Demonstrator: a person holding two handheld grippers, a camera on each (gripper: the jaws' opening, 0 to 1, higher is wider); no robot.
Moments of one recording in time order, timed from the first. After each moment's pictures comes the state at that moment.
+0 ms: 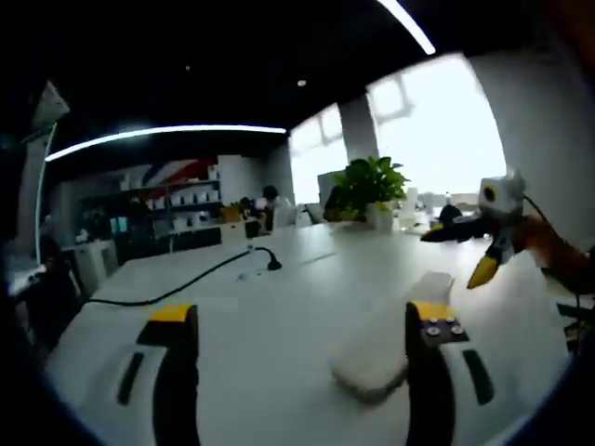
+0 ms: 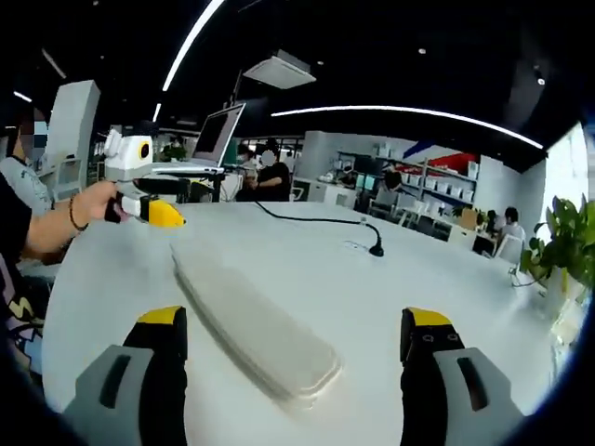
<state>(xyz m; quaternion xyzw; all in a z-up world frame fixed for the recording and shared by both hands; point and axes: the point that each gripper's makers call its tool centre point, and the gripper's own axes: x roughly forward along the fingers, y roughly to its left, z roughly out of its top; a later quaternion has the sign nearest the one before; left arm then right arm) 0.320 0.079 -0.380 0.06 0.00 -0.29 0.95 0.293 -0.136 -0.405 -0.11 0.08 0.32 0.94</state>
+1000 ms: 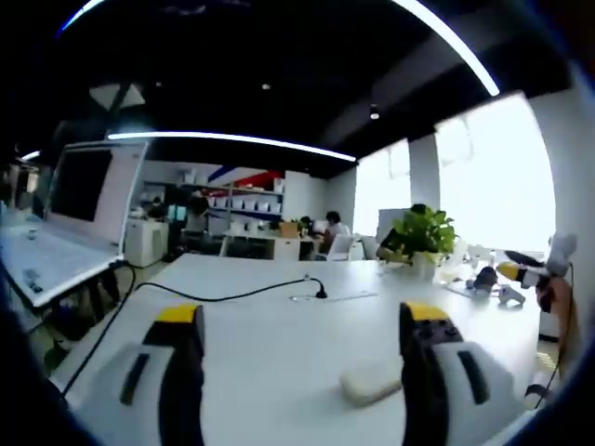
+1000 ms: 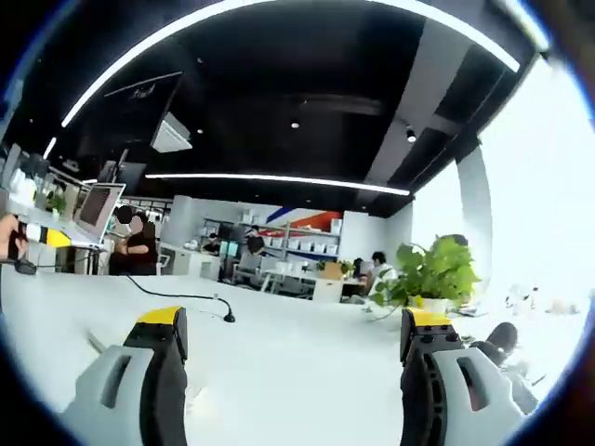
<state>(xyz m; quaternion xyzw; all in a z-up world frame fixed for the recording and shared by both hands) 0.266 0.143 -0.304 -0.06 -0.01 -0.18 0.98 0.221 -0.293 -0.273 -0.12 -0.11 -0.02 0.99</state>
